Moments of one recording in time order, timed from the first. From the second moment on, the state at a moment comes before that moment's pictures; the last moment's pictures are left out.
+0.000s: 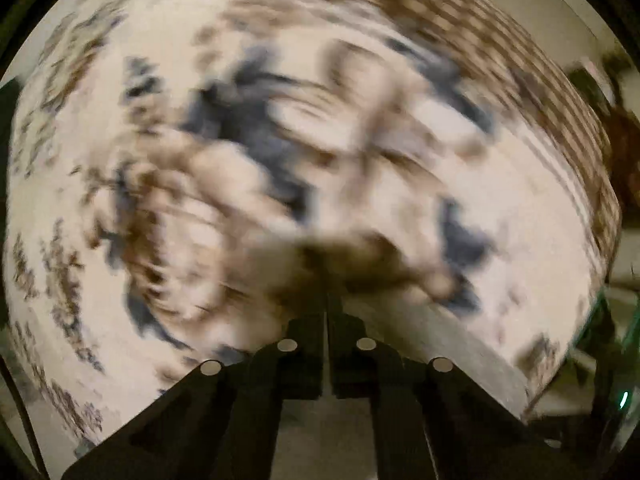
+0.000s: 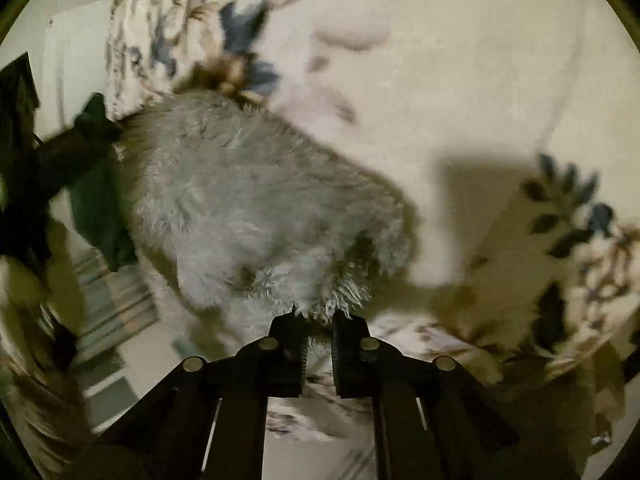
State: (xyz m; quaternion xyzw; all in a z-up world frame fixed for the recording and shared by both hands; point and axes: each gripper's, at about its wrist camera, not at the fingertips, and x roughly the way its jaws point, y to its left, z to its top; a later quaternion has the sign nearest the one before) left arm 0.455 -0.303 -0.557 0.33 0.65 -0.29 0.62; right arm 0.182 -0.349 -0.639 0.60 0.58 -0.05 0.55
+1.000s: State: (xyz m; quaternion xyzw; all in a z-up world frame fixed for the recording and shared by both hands) left arm 0.460 -0.287 -0.584 0.19 0.76 -0.34 0.52; right arm 0.175 -0.351 -0.623 0.55 0.61 -0.06 0.56
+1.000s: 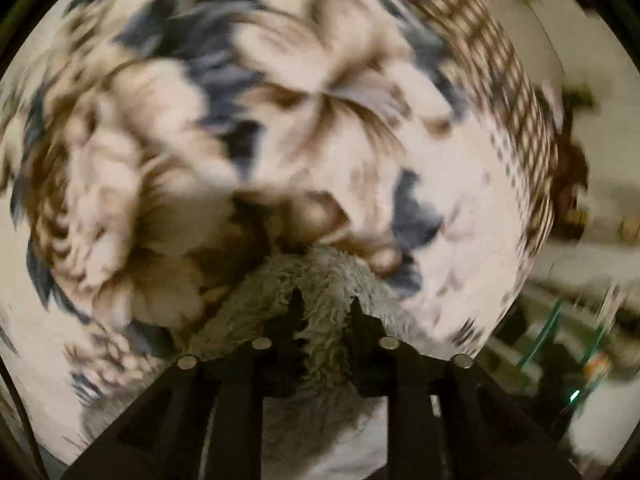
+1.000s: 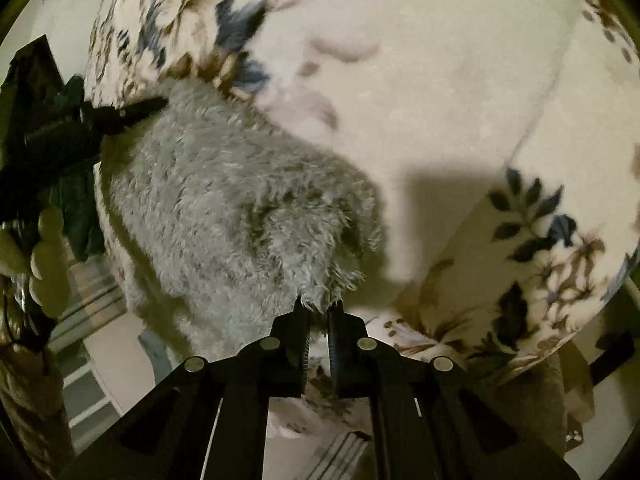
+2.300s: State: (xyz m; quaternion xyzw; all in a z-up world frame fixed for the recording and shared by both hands) left arm 0.404 0.008 -0.489 -0.10 0.65 -0.12 0.74; right arm 0.271 -0.295 -0.517 0.29 0.67 -0.03 0.68
